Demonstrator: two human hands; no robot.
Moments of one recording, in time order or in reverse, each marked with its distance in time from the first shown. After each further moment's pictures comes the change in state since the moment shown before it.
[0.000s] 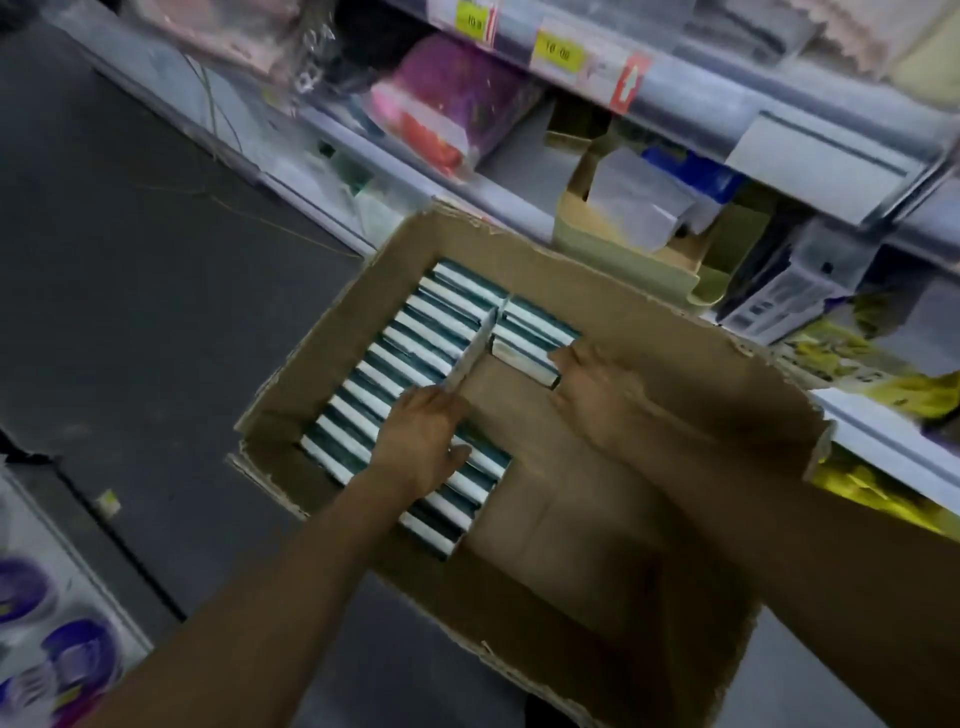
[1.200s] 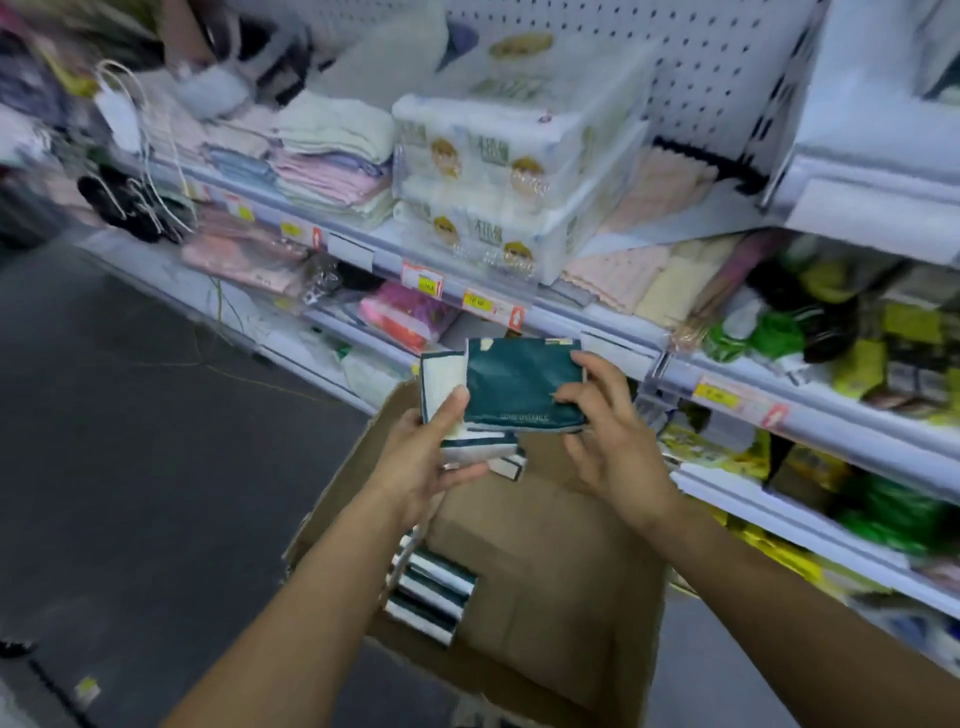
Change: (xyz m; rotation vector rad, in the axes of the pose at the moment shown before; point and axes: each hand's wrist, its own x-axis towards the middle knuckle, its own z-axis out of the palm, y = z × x) left_hand -0.044 0.105 -0.232 -1.677 0.078 -0.351; right_hand -0.134 -0.008 -0.200 0.500 0.726 -0.182
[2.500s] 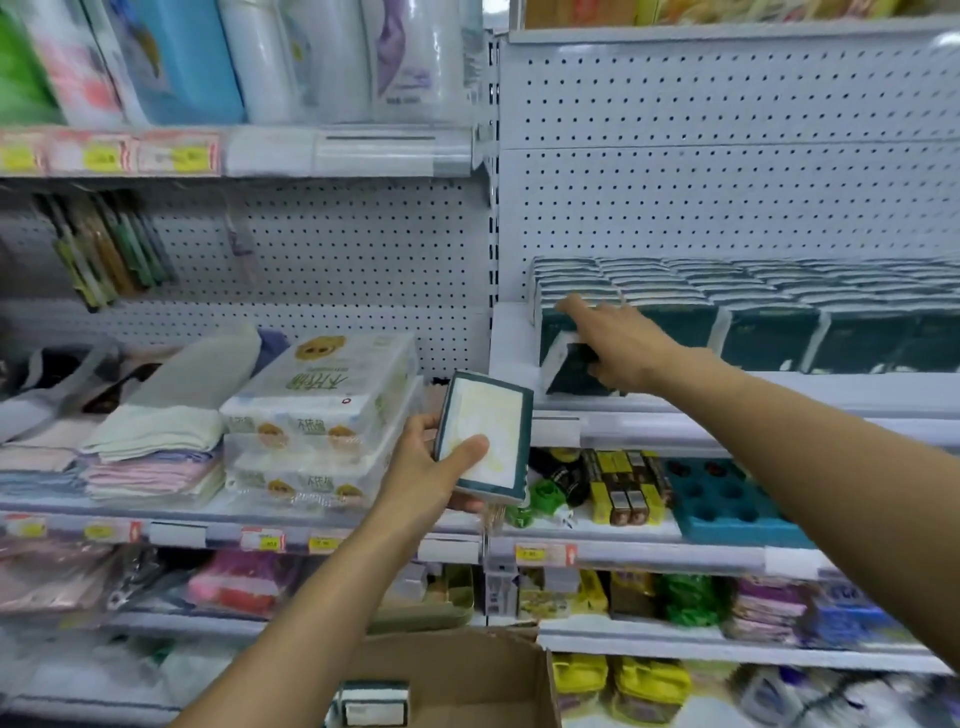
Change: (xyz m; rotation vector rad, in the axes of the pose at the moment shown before) left_hand -0.069 0.144 0.181 0.359 -0.461 0.506; right_hand 0.093 -0.050 -0.333 -0.922 0.008 0.390
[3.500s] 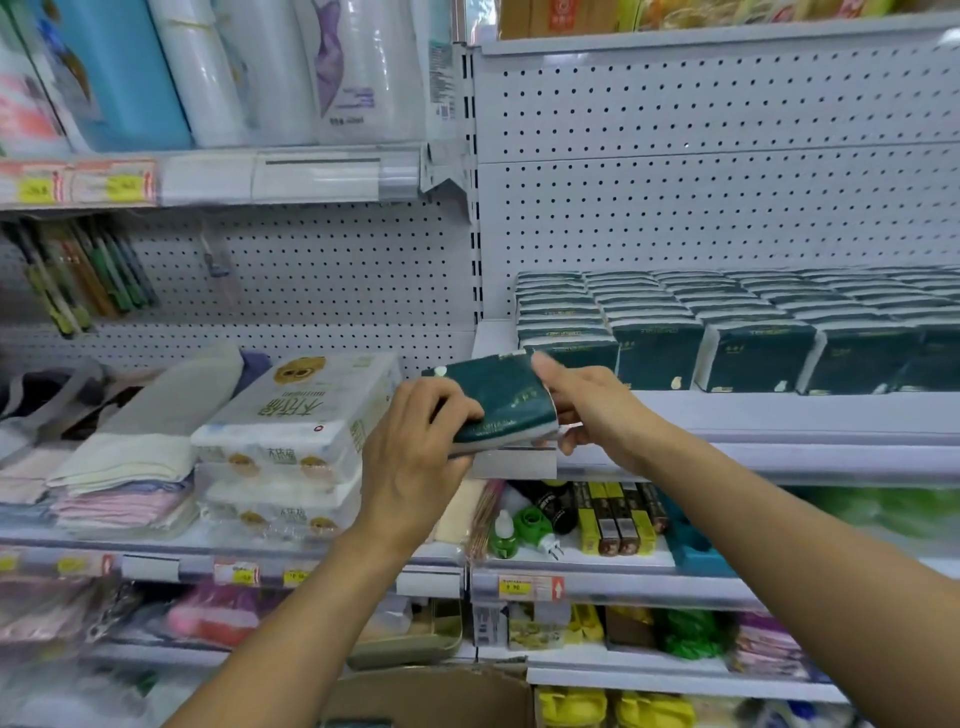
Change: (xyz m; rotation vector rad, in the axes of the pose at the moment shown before) left_hand 0.044 0.018 0.031 1.032 0.376 1.154; right_hand -0.027 -0.007 0.019 1.428 -0.195 0.310
